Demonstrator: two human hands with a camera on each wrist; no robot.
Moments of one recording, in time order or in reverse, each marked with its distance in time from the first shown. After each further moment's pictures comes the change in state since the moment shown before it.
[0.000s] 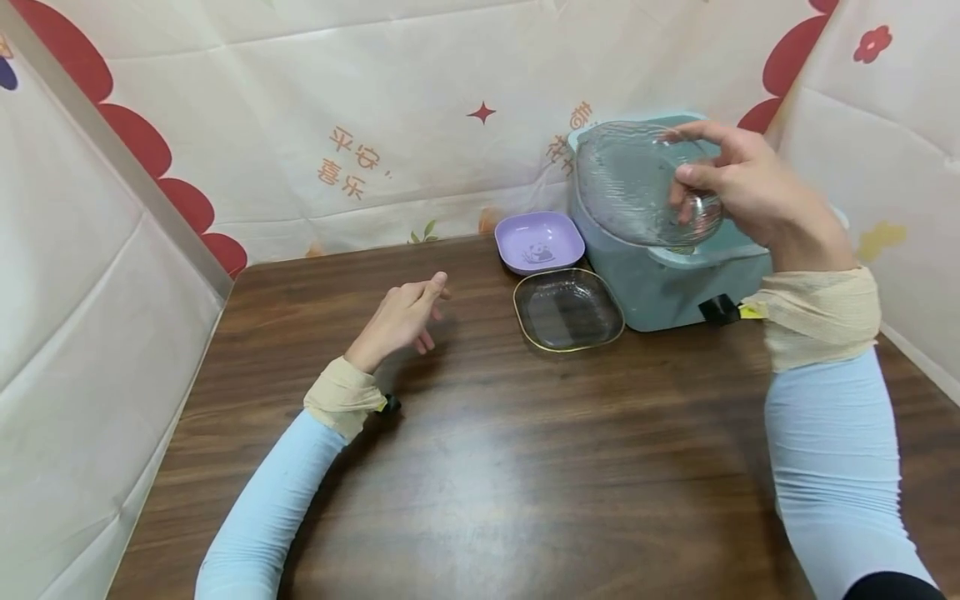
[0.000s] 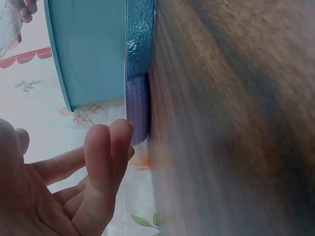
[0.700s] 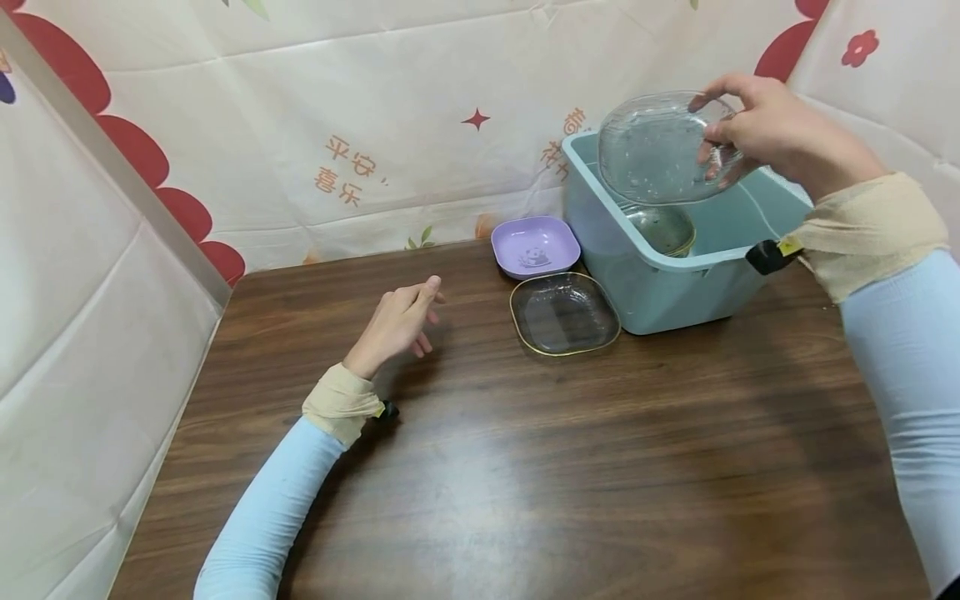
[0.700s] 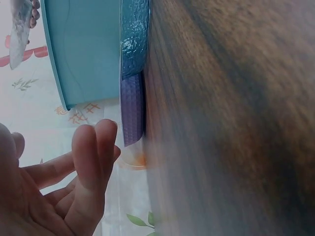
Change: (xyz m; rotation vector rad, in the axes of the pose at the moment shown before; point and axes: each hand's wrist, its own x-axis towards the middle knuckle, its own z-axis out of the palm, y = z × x) left_hand 0.000 -0.001 0.003 -0.023 0.052 0.027; right_hand 0.039 -0.025 -0.058 -0.577 0.098 0.221
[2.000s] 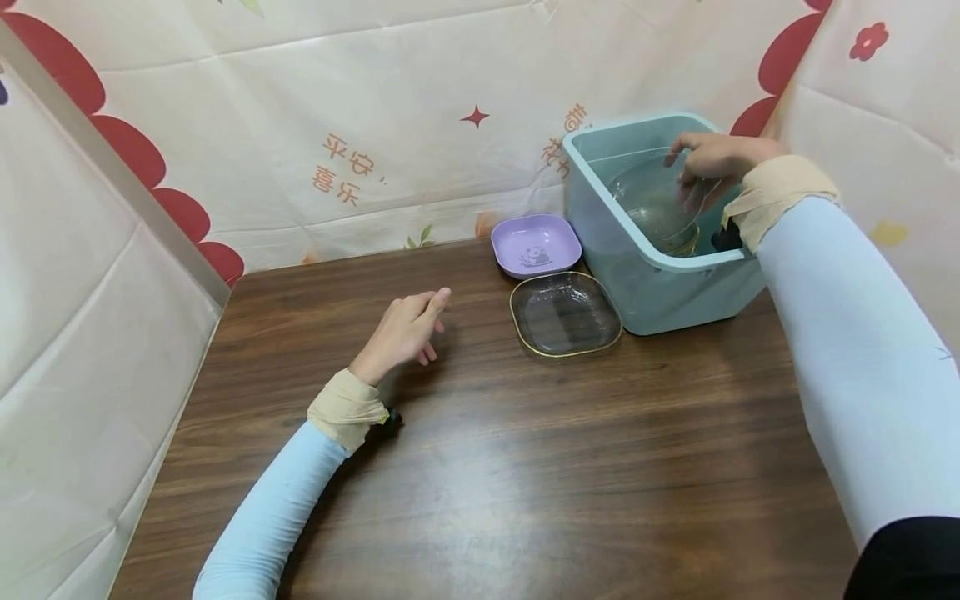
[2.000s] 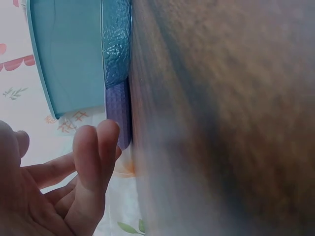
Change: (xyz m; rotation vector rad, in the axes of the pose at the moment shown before) left_hand -0.009 -0.006 0.008 0.081 -0.026 0.011; right_hand 0.084 0.055 0.014 -0.191 -0.436 0.213
